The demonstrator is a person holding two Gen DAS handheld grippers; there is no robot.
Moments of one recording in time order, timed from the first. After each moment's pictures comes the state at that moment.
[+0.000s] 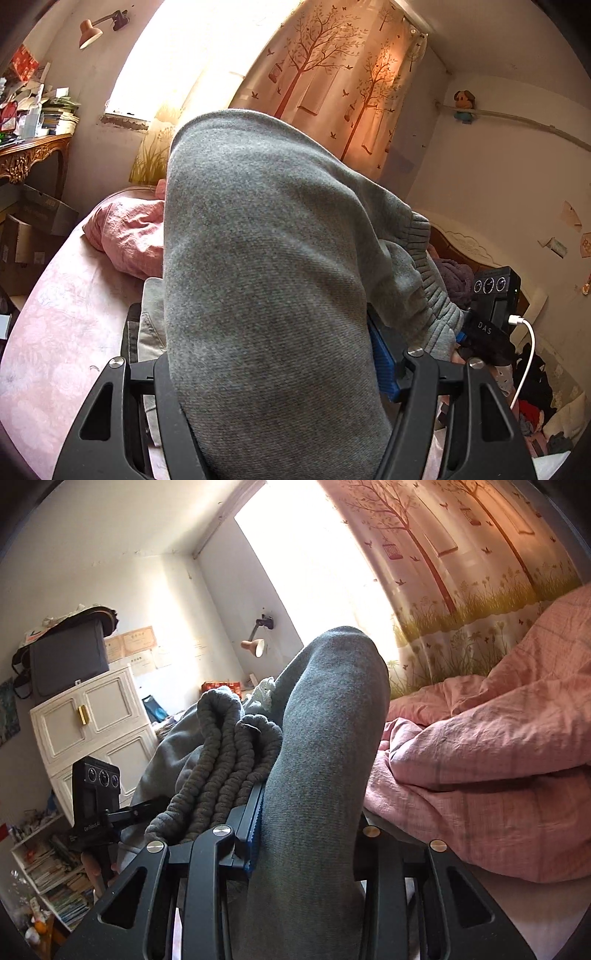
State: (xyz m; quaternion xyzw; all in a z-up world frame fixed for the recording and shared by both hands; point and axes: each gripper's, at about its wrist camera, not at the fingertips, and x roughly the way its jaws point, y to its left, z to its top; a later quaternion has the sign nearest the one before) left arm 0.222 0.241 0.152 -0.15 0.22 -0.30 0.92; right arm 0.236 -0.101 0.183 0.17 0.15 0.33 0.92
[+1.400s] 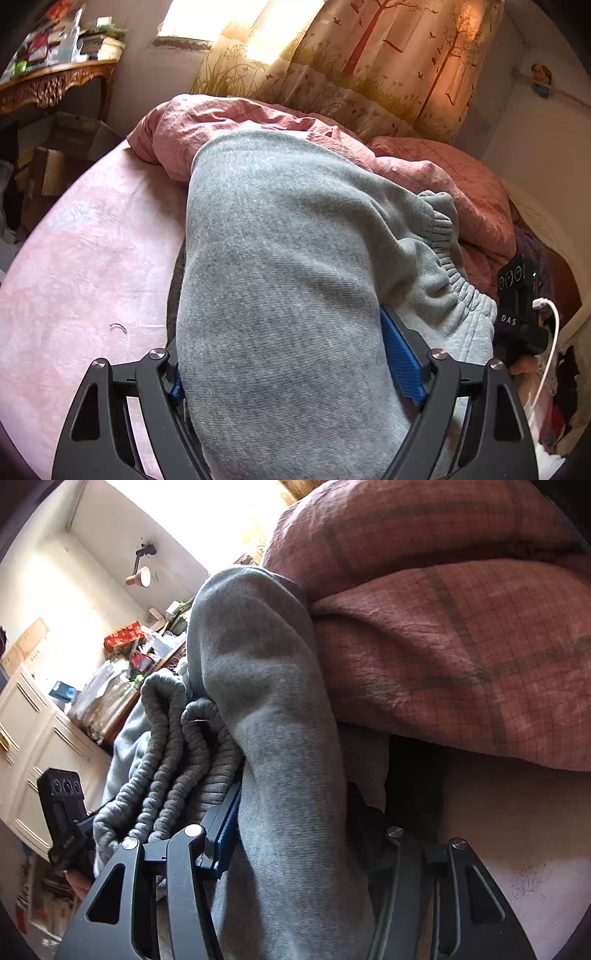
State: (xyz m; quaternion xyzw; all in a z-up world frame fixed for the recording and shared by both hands) left arm 0.326 0.253 0.022 -0.12 0.34 -0.19 0.91; right arm 0.390 -0.071 -0.003 0.24 0.39 0.25 0.86
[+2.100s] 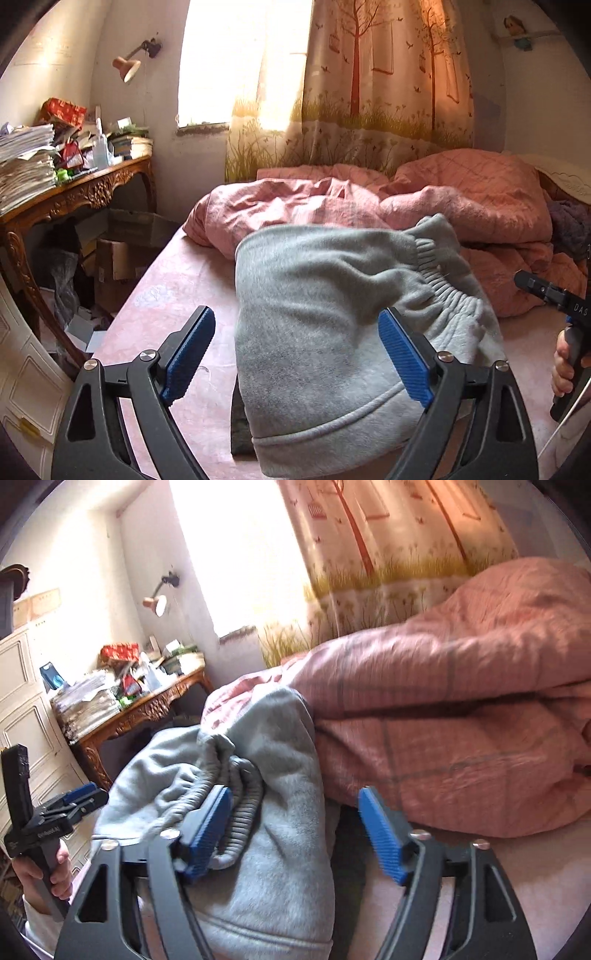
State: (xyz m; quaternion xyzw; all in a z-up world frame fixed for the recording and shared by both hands) left arm 0.256 0.235 0.085 0.00 0.23 -0.09 0.97; right arm 0.289 -0.079 0.088 0.12 0.23 0.15 0.95
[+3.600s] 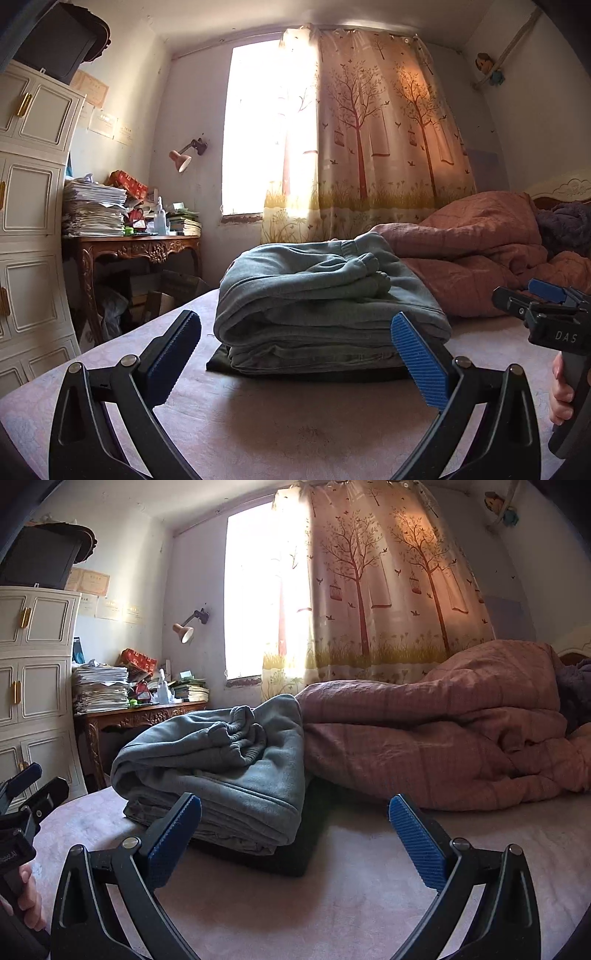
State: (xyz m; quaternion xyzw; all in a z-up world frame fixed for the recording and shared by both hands) left arm 0.052 0.144 -0.009 0.02 0.02 0.01 1.00; right arm 0.106 -0.094 0.019 0.02 0.07 0.11 0.99
